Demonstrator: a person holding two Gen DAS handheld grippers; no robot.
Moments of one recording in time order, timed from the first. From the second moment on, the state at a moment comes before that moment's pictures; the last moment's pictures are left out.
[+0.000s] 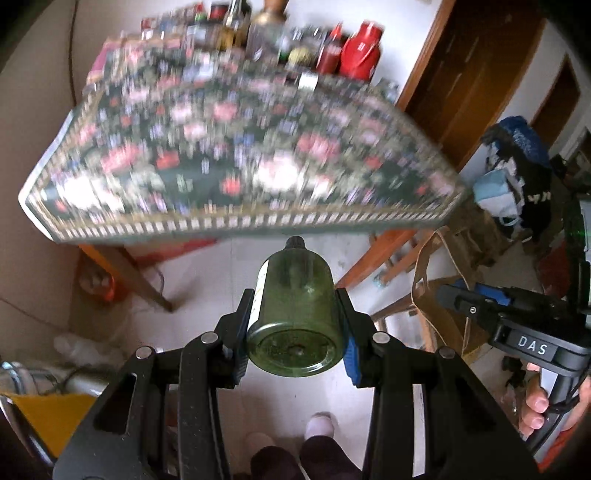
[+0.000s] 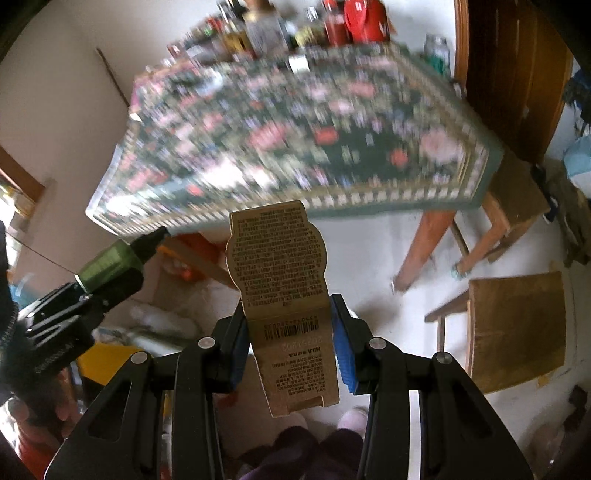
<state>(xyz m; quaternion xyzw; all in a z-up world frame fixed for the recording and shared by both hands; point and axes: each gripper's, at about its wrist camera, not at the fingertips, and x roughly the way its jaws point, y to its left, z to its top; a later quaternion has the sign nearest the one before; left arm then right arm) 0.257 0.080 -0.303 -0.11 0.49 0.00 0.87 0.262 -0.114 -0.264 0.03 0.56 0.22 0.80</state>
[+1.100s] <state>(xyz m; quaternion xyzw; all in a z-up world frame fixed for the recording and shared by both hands) 0.296 0.070 -0.674 -0.17 0.62 -0.01 0.77 0.286 -0.090 -0.584 0.02 0.66 0.21 0.72</state>
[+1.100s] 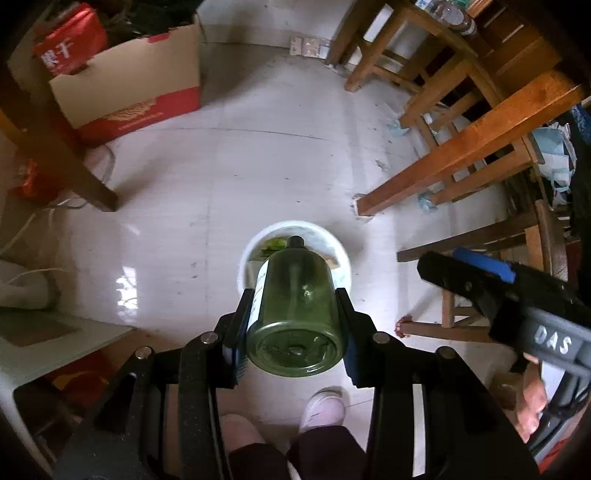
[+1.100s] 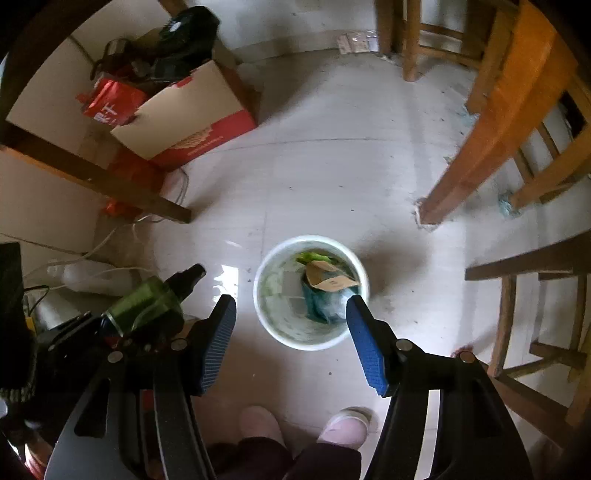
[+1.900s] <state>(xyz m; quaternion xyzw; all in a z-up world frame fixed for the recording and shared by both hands) 0.301 0.064 -0.476 -0.12 0.58 -0.01 0.80 0.291 -0.099 -0.420 0.01 0.62 0.22 0.75</state>
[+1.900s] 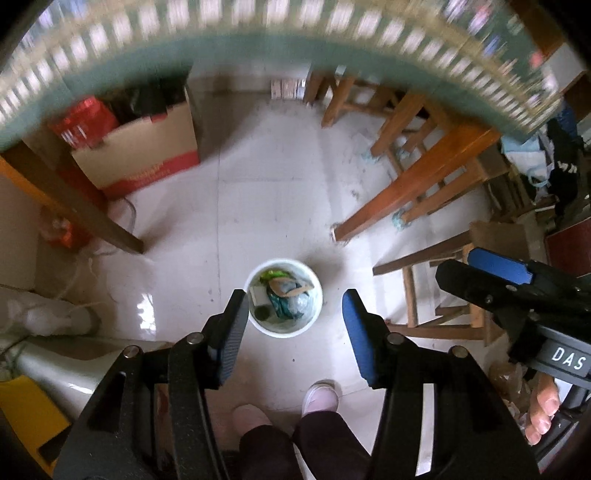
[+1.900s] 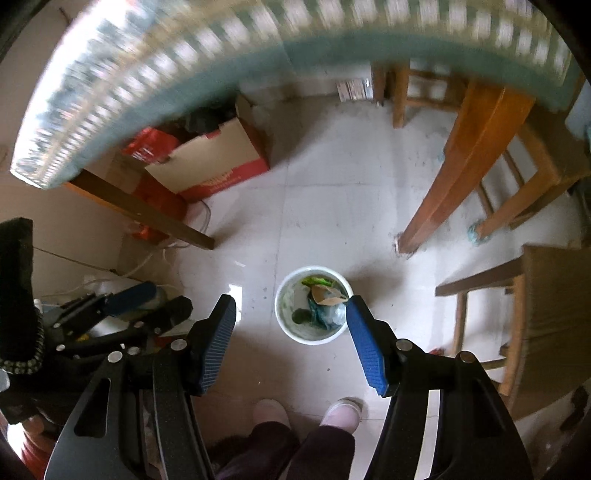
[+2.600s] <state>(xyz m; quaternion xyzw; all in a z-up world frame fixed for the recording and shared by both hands) 0.214 0.096 -0.156 -0.09 0.41 -0.02 0.91 0.227 -0.080 -0.118 -0.02 0.45 0.21 0.87</state>
